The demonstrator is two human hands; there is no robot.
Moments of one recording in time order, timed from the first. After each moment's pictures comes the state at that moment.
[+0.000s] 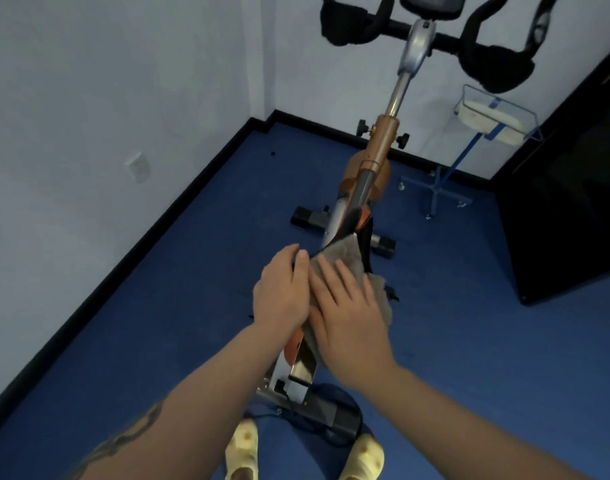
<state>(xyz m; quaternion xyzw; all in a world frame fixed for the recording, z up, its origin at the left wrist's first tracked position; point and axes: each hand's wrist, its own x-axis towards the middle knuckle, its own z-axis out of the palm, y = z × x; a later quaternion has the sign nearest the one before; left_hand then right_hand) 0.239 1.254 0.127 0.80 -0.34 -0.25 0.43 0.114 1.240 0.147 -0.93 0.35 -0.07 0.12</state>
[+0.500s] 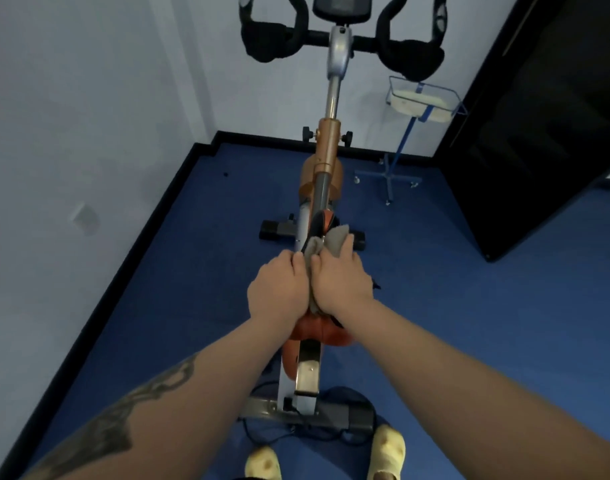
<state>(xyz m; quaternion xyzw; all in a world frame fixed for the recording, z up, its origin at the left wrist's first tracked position) 0.247 1.219 0.132 0.82 -0.46 -0.20 0.27 0.153 1.178 0.158 -0.74 0.62 0.01 0.26</state>
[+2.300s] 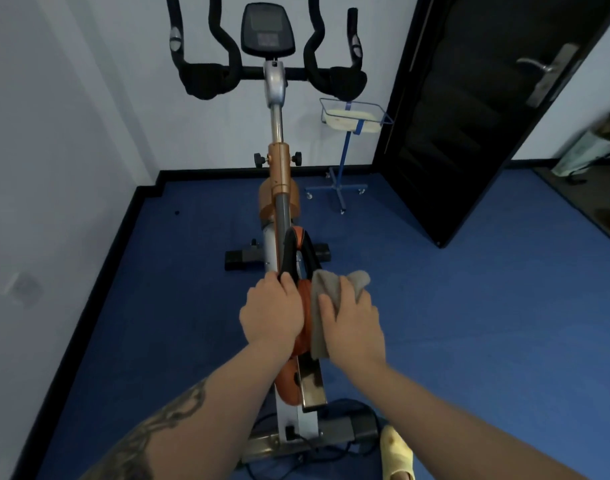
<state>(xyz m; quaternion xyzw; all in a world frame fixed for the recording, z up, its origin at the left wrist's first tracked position) 0.245 1.223 0.136 0.81 -0.49 -0.20 0.25 0.128 1.249 0.132 -0.64 0.72 -0.16 0.21</state>
